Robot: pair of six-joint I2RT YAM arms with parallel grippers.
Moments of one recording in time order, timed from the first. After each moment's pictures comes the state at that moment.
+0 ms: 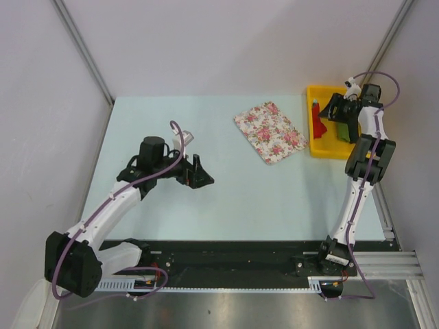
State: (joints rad) left arm -0.38 1.11 0.80 -0.27 0.68 -0.22; right arm -0.33 2.52 2.26 -0.58 -0.68 -0.02
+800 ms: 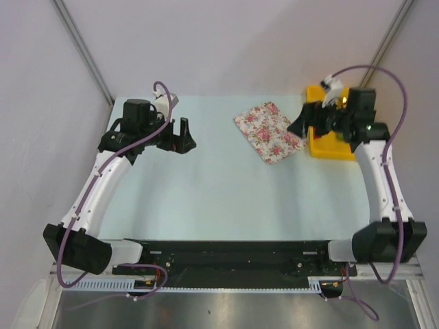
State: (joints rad) left arm -0.25 1.29 1.37 -0.72 0.40 -0.05; right arm -0.06 1.42 1.53 -0.68 -0.66 -0.04
